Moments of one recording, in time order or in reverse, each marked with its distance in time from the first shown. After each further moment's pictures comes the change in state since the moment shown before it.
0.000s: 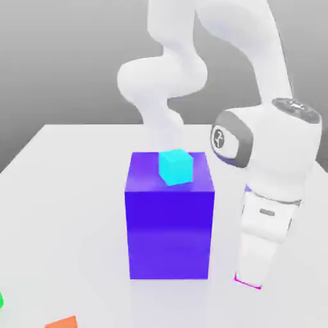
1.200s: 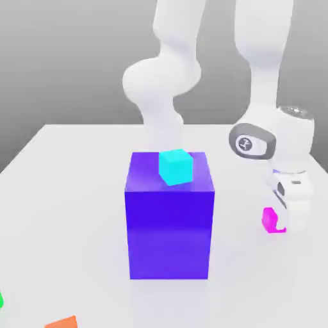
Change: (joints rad) arm 0.435 0.034 0.243 -0.392 -0.060 0.439 0.101
